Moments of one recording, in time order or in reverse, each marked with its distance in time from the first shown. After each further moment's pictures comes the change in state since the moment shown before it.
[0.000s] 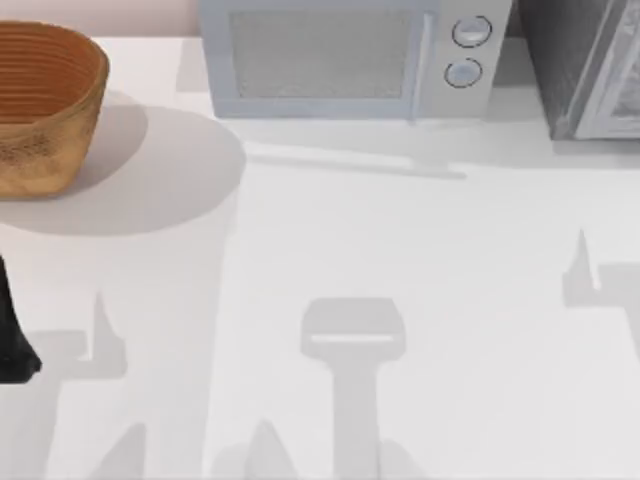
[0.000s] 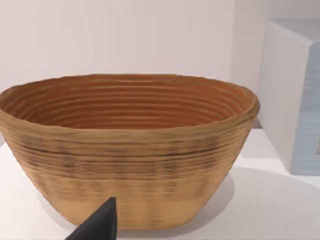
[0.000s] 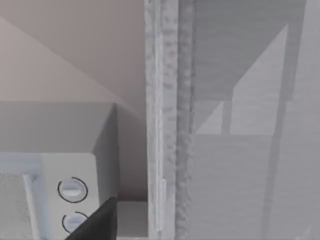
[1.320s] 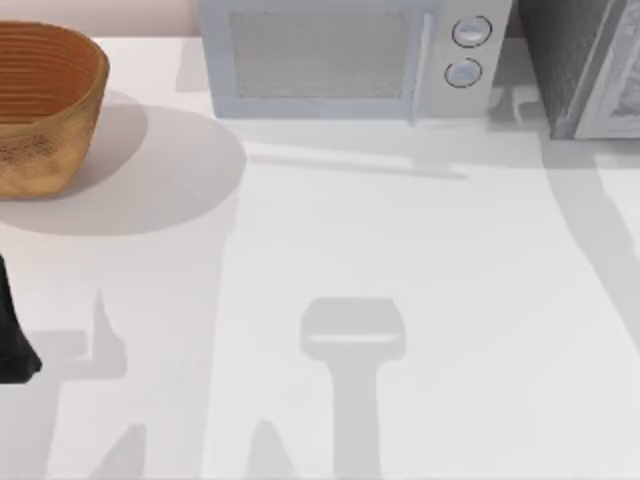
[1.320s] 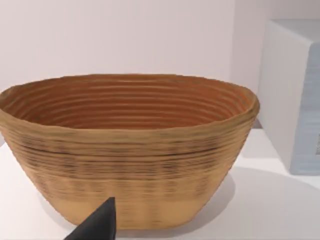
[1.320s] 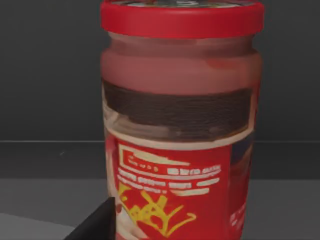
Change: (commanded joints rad) left arm 0.000 0.000 0.000 0.000 0.000 0.000; right arm 0.113 0.916 1.202 -0.300 0.145 0.007
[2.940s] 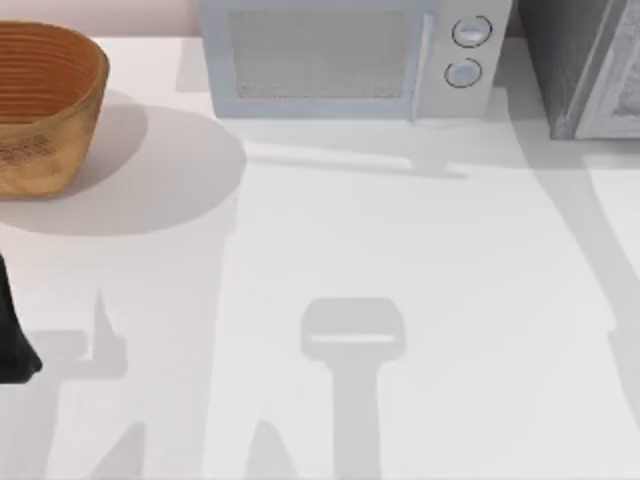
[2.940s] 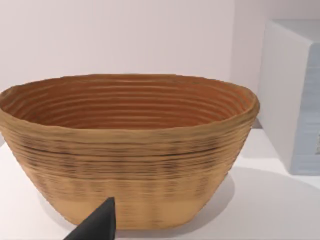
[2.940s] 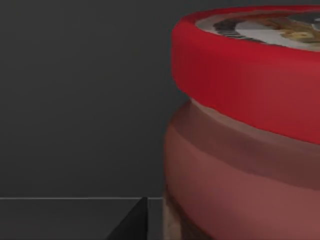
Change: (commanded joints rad) left arm 0.000 0.000 0.000 0.000 0.000 0.000; right arm 0.021 0.316 0.274 0.033 0.032 0.006
